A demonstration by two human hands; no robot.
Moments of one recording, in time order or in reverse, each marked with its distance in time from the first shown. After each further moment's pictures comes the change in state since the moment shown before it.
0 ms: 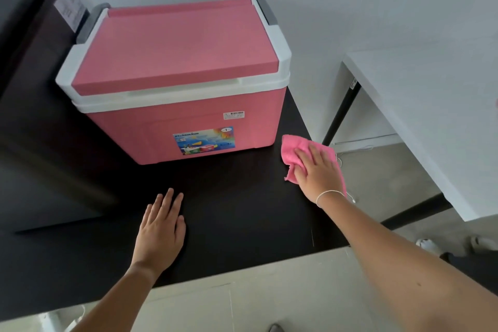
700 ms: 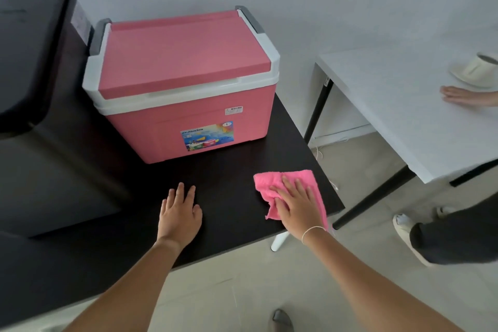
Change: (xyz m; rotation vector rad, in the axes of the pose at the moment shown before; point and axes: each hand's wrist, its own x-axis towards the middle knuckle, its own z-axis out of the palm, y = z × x) left_hand 0.002 0.010 -0.019 -0.010 -0.157 -0.021; right_hand -0.124 -0.072 0.006 0.217 -0.069 0.023
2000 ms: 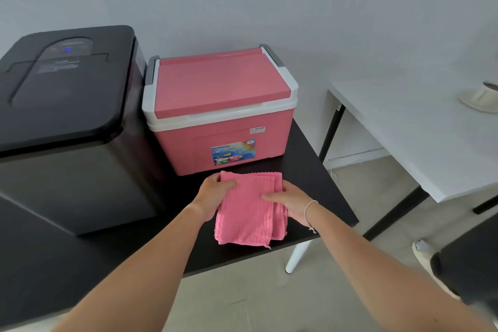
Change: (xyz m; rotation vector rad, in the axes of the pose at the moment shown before) left_hand 0.014 0.036 -0.078 -1.188 -0.213 -0.194; right_hand 0.019 -0.068 -0.065 1.278 -0.370 0.227
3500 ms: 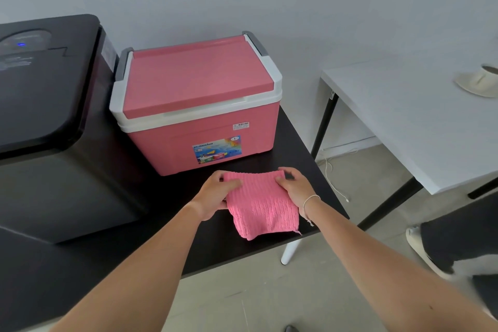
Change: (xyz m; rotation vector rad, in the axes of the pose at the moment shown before) left_hand 0.017 0.003 0.035 0.024 -0.135 -0.094; right_hand 0.015 0.005 -0.040 -0.112 0.344 -0.162
